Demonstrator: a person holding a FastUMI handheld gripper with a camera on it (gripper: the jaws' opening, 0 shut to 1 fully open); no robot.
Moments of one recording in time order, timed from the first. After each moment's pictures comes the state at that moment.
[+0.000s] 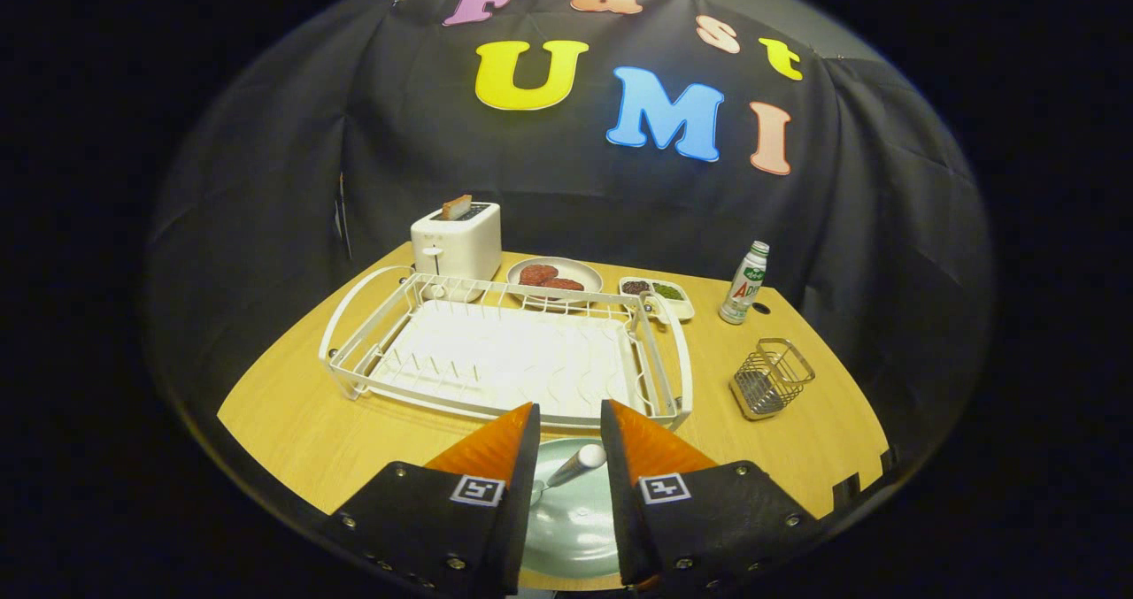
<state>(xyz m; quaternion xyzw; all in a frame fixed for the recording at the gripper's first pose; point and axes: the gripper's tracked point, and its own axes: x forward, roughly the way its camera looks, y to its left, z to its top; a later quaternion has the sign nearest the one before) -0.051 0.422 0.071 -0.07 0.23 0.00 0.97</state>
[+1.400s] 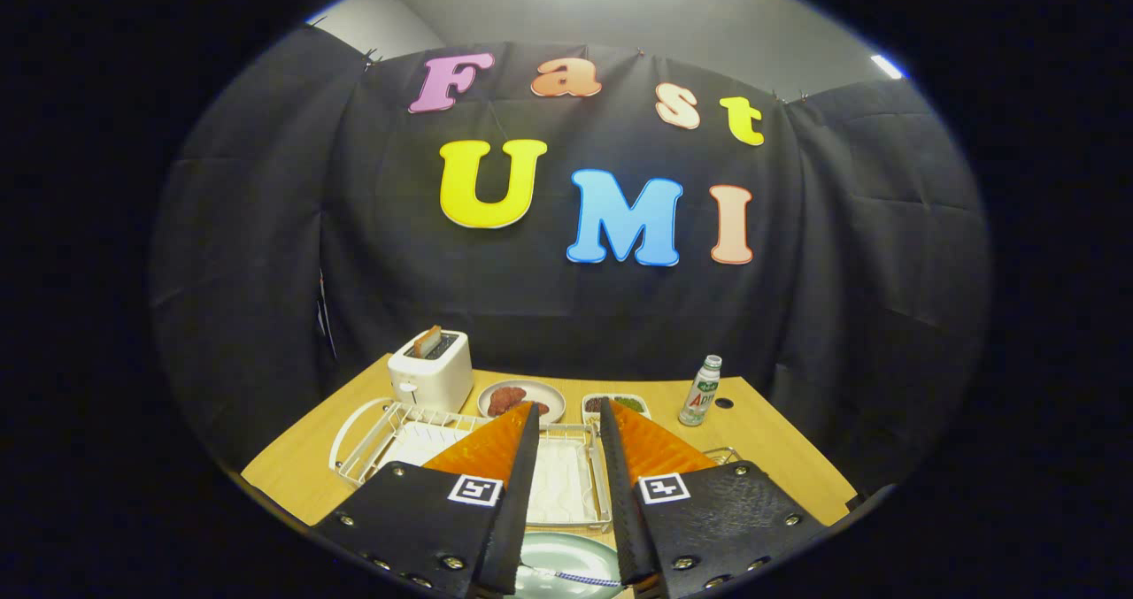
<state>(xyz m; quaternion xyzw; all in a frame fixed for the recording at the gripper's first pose) -0.024 0.385 0.256 -0.04 0.06 -0.01 1.00</state>
